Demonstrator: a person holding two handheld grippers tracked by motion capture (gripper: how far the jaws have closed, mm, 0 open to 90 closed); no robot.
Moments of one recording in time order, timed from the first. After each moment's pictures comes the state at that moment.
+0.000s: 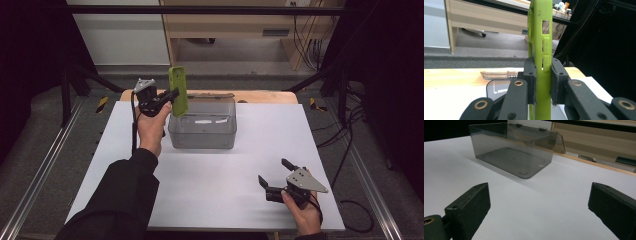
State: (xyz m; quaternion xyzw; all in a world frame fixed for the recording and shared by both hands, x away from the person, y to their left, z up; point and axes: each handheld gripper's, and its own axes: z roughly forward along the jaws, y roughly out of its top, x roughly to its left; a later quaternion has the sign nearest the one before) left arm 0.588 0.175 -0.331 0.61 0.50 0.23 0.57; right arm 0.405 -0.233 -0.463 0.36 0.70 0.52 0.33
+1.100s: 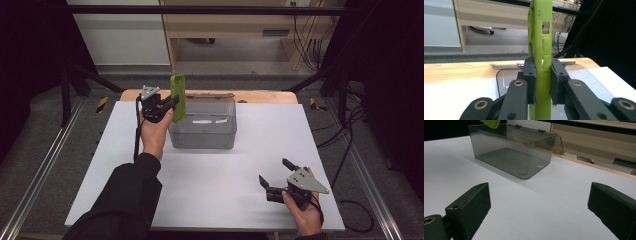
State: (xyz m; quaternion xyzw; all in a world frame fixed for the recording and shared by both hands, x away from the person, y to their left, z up) left arm 0.593 0.174 -0.358 0.63 0.50 0.25 0.54; right arm 0.403 -0.233 -0.460 0.36 0.70 0.52 0.33
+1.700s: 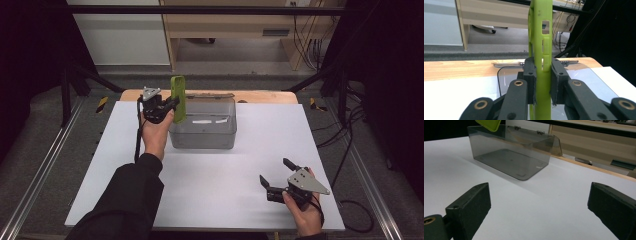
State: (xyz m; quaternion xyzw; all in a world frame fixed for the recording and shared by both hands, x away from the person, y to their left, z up) left arm 0.593 0.172 -0.362 0.63 0.50 0.26 0.53; right arm 0.402 -0.234 -0.459 0.36 0.70 0.52 0.34
